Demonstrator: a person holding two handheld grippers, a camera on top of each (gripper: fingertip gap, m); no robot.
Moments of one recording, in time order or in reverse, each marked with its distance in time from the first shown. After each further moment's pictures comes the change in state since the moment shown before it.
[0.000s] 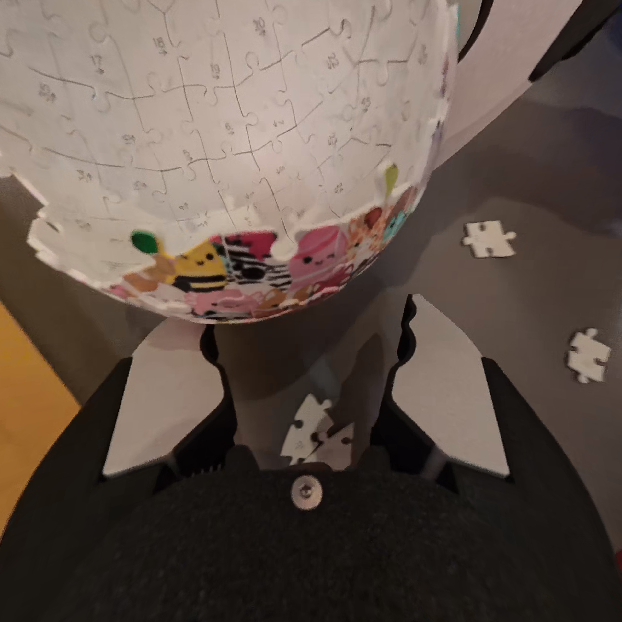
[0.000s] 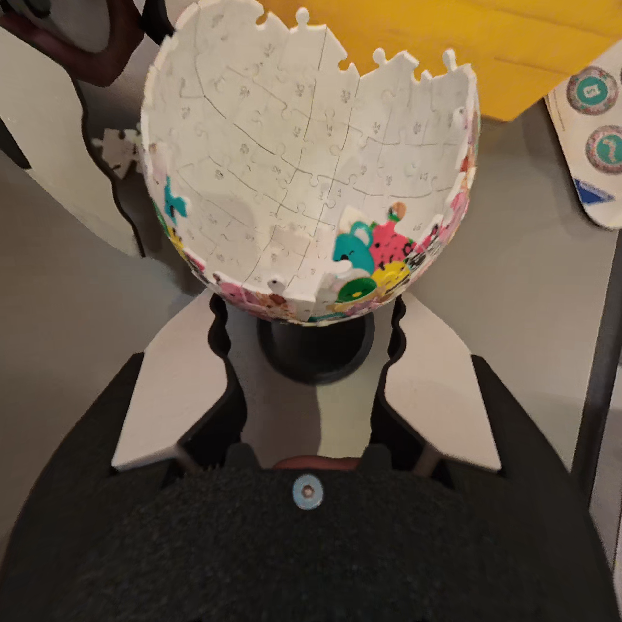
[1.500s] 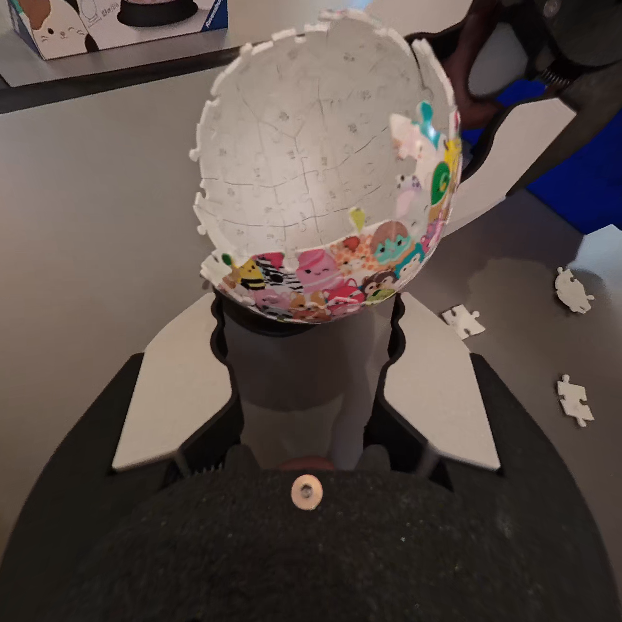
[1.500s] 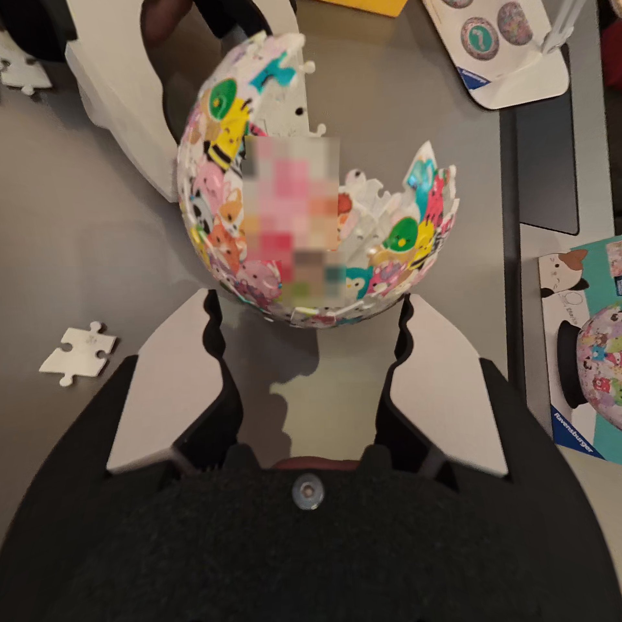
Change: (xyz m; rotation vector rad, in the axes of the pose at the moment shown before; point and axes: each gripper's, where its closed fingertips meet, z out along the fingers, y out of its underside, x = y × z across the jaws) left arm -0.004 -0.070 0.039 0.225 0.303 0.093; right arm 0.015 0.060 -0.044 -0.042 0.303 0.104
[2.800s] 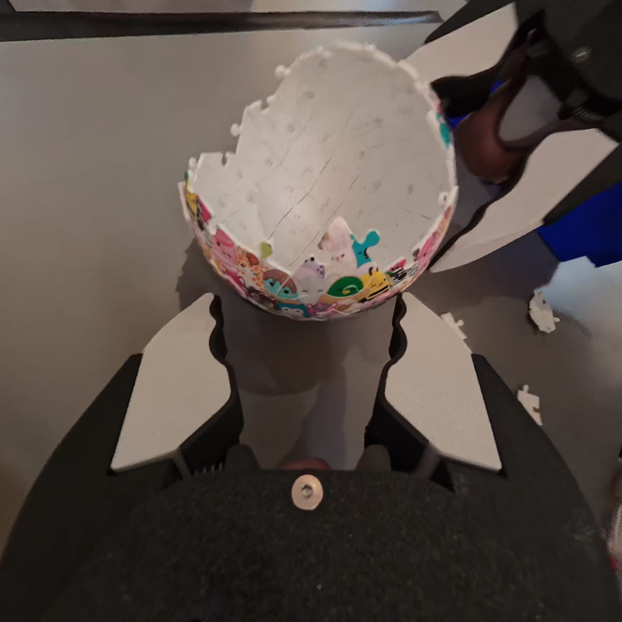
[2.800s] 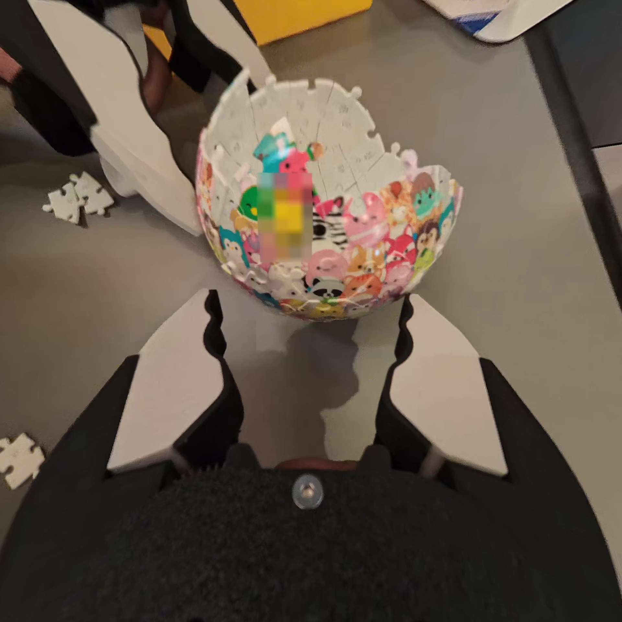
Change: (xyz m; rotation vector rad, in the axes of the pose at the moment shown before) left arm -0.008 0.000 -0.009 -0.063 -0.002 -0.152; right arm -0.011 -0.011 0.001 0.046 -0.093 0.354
